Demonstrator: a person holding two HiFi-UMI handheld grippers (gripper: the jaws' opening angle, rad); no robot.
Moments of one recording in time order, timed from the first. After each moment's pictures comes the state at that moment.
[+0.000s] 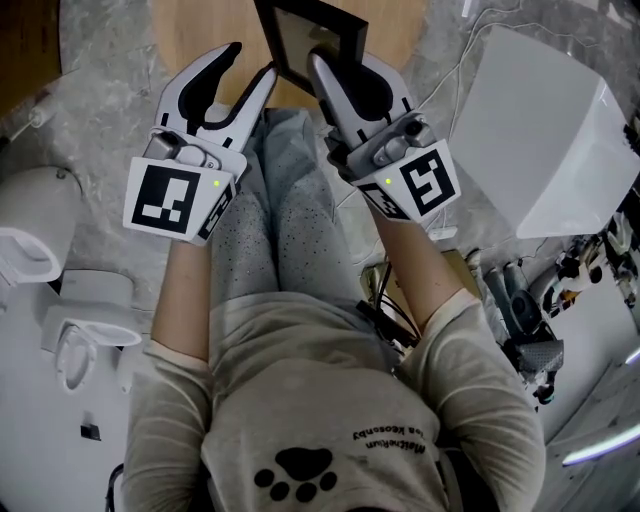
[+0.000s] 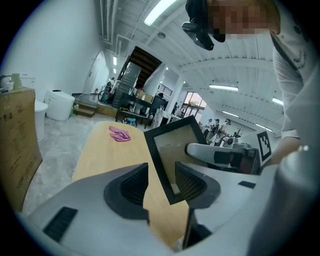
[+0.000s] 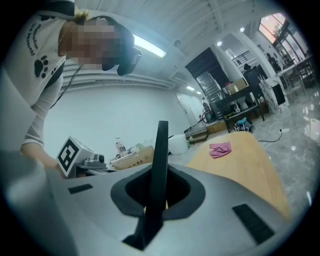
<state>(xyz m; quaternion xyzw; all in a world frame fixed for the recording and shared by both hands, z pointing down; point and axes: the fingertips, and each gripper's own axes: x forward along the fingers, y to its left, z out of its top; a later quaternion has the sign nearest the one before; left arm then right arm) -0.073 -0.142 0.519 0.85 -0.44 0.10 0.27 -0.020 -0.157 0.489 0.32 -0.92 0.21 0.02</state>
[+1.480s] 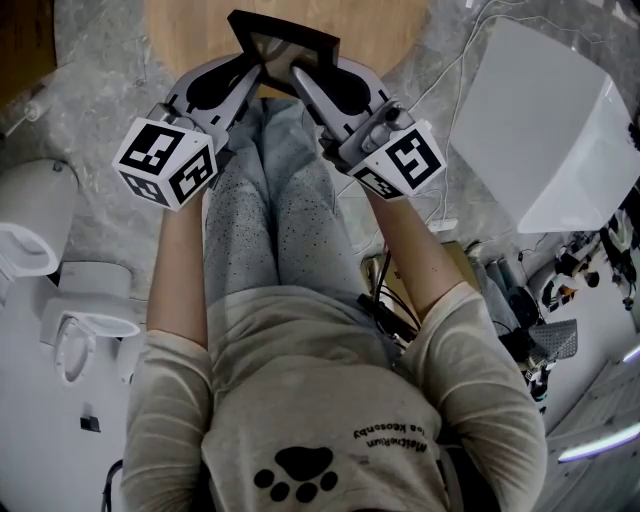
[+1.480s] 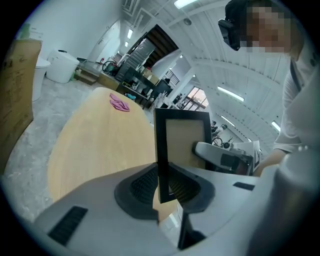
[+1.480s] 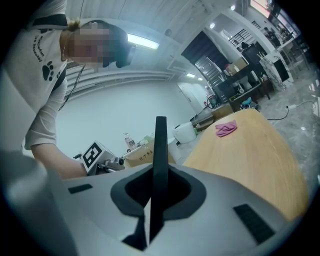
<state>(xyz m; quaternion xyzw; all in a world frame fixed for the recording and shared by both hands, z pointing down) -0.062 -0.112 0.594 0.83 -0.37 0.10 0.41 -0.018 -0.122 0.544 0.25 -0.93 0.28 0.03</state>
